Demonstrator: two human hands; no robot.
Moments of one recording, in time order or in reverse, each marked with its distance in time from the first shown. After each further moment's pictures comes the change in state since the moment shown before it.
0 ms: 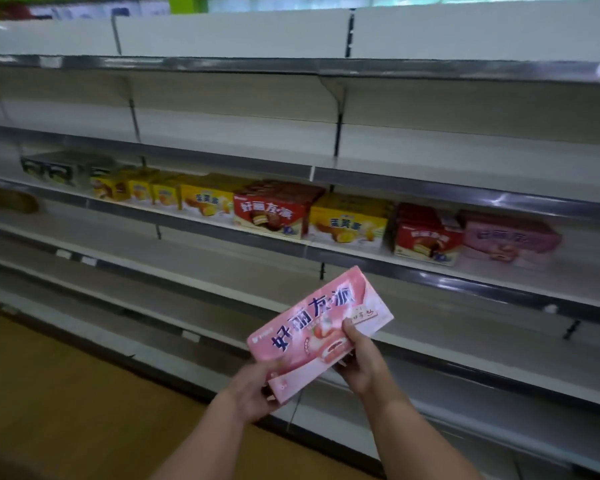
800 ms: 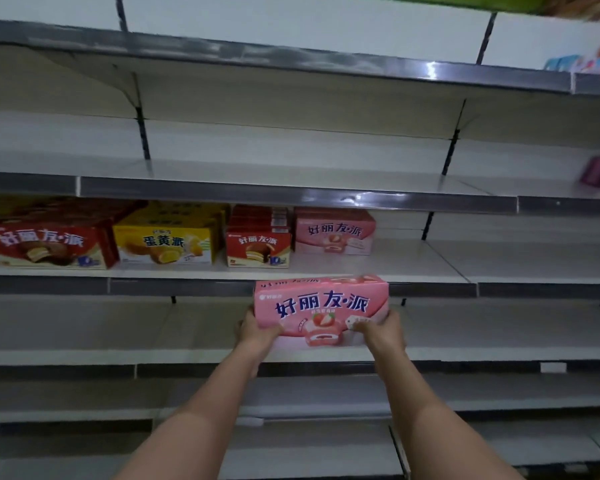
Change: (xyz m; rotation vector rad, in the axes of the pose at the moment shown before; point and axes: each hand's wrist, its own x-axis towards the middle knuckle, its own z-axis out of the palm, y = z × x) left_hand 0.151 -0.030 0.335 0.578 -0.066 0.352; right_hand 0.018 -0.211 -0.295 -0.588 0.838 -0.306
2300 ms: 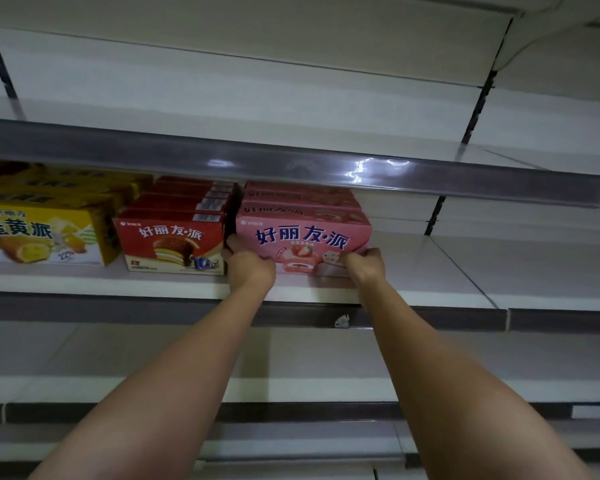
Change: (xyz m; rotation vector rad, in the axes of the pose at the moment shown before) left_hand 0.198 0.074 0.159 0.251 0.362 0.192; right_hand 0.261 -0.064 0.033 0.134 -0.126 -0.113
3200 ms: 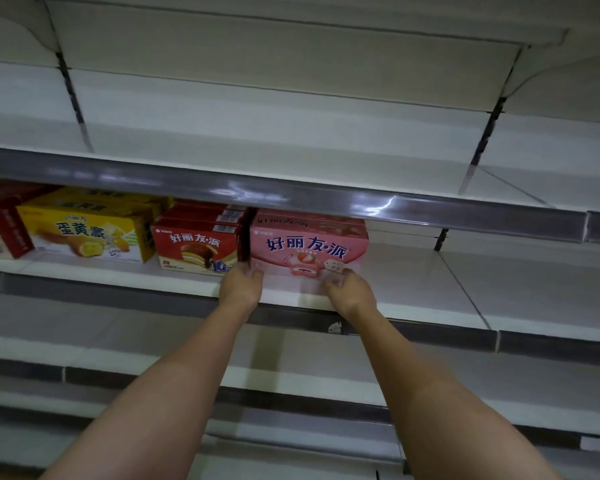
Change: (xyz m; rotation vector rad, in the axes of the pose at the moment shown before) left_hand -0.038 0.006 -0.036 0.004 -0.015 -0.094; right_hand -0.058 -0.016 -0.021 -0.600 -0.293 -0.232
